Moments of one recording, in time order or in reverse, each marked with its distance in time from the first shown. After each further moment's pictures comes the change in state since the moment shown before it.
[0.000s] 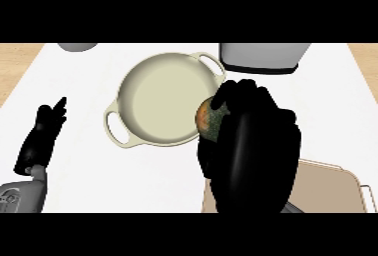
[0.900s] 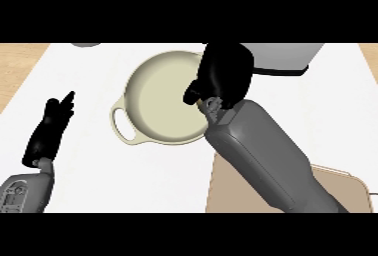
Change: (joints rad) left arm -0.048 -0.012 -0.018 0.018 -0.003 -0.012 0.008; right arm -0.275 0.003 -0.233 0.570 -0.478 -0.219 -0.011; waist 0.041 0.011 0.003
